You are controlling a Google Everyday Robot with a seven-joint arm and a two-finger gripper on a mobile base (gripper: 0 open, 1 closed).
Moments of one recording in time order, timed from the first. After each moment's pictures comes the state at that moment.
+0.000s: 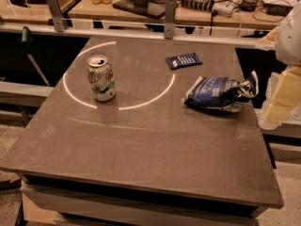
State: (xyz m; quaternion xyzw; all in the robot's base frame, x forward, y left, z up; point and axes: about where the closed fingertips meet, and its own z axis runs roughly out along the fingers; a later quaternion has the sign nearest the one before) arm 0.438 -0.217 0.976 -0.60 0.78 -0.03 0.16
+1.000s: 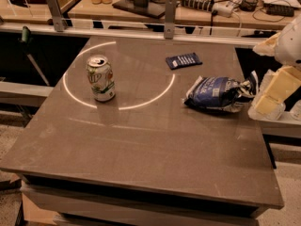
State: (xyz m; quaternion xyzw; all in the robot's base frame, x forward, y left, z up) arm 0.473 -0.228 0.952 -0.56 0.79 0.05 0.22
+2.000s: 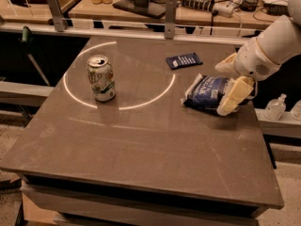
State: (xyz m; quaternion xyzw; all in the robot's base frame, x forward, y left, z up) arm 0.555 -0.197 0.867 -0.61 0.75 0.12 0.23
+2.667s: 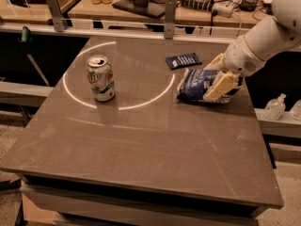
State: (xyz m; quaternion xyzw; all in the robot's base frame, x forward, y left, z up) arm 0.585 -0.176 0.857 -0.64 0.72 0.14 0.24
